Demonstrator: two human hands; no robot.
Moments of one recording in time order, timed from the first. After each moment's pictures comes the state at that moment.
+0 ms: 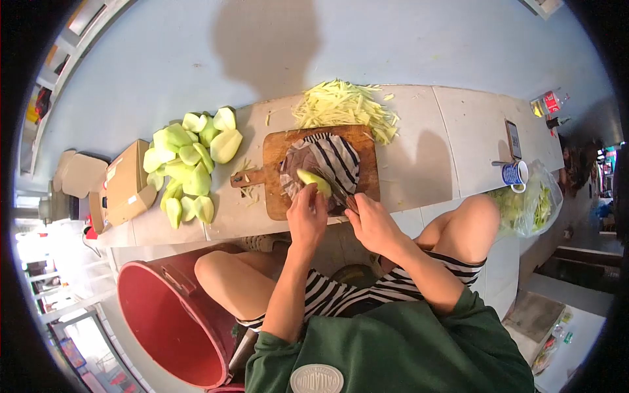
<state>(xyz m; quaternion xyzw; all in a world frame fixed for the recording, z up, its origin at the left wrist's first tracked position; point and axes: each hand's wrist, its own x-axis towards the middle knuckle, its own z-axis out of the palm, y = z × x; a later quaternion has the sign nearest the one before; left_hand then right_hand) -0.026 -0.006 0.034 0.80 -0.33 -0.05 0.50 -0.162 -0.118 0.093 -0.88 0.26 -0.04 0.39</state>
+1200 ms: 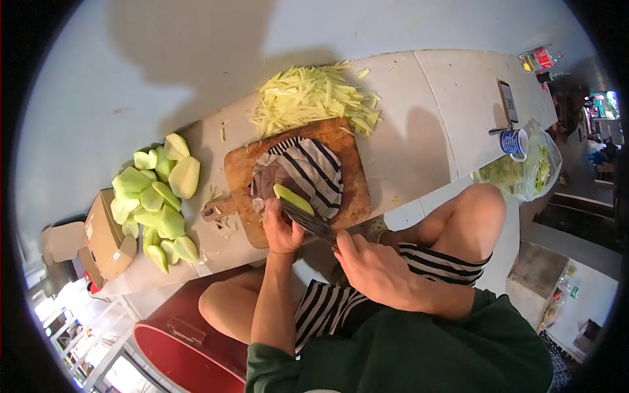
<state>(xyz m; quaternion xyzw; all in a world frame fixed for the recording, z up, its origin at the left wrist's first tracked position) 0.023 -0.011 -0.048 0.71 -0.43 -0.12 0.55 -0.158 -0.113 0.152 -0.92 0.24 0.08 0.29</state>
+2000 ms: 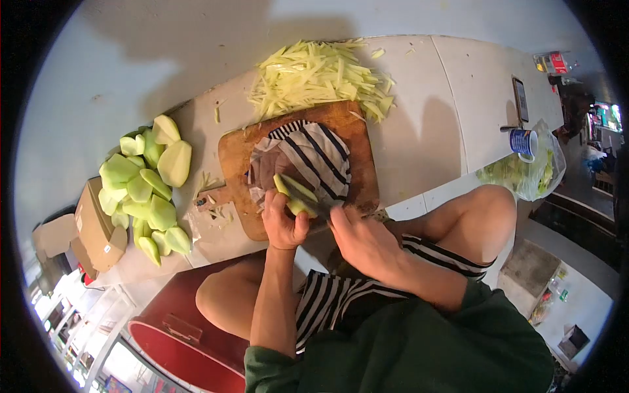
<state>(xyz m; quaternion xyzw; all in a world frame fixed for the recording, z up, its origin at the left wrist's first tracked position) 0.021 -0.011 -0.041 0.72 -0.45 -0.08 0.52 -0.139 -0.122 0.090 -0.91 0.25 0.09 0.33</state>
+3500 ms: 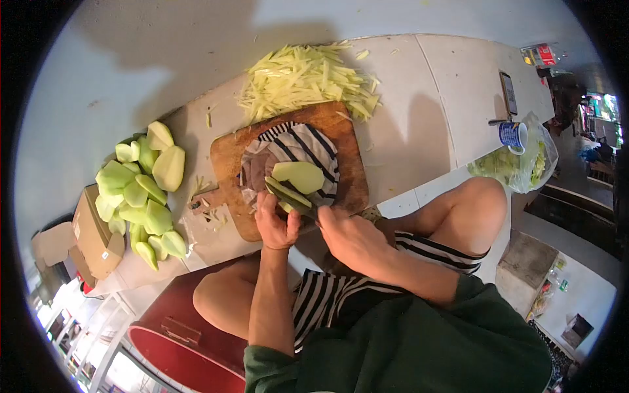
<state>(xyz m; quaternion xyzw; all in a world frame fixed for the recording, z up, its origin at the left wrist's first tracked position) 0.020 -0.006 -0.054 0.70 -0.44 -0.12 0.55 -0.136 -0.118 0.085 -0.91 0.26 0.04 0.32</state>
